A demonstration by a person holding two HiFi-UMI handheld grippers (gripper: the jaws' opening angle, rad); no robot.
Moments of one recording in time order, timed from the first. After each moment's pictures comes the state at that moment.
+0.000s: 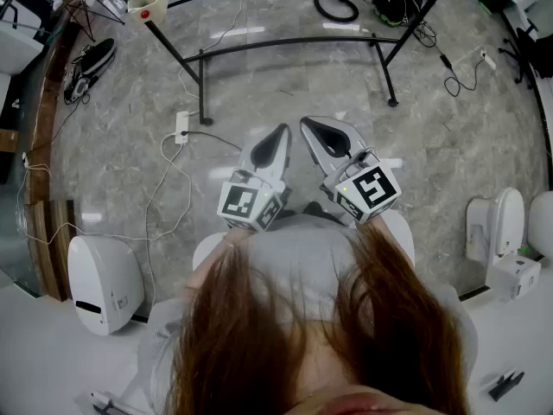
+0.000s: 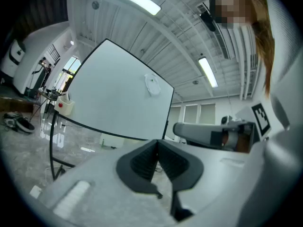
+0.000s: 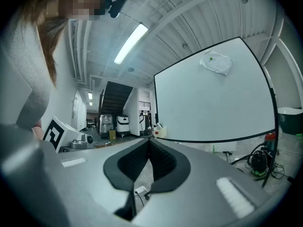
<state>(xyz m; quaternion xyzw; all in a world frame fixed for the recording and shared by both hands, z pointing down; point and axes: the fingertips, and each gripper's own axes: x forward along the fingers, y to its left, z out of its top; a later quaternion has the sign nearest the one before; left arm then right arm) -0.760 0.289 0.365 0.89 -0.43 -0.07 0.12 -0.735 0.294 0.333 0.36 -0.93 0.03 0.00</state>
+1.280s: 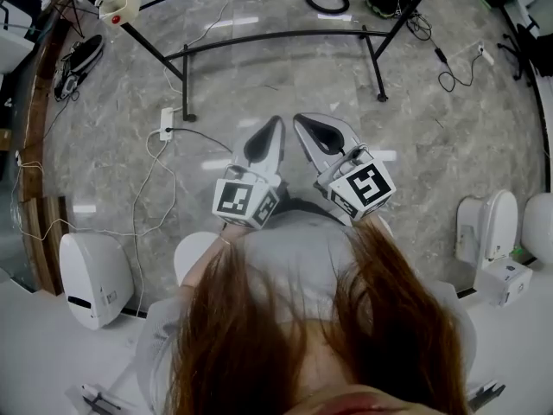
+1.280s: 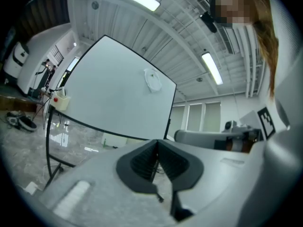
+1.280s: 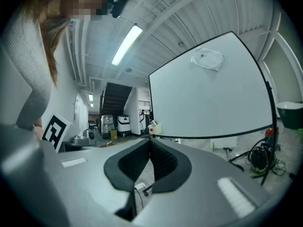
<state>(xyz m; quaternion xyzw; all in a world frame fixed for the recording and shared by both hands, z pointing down) -0.690 0.254 0.370 0.88 -0.45 -0.07 0.11 -0.664 0.266 0.351 0.35 -0.94 0.05 0.00</state>
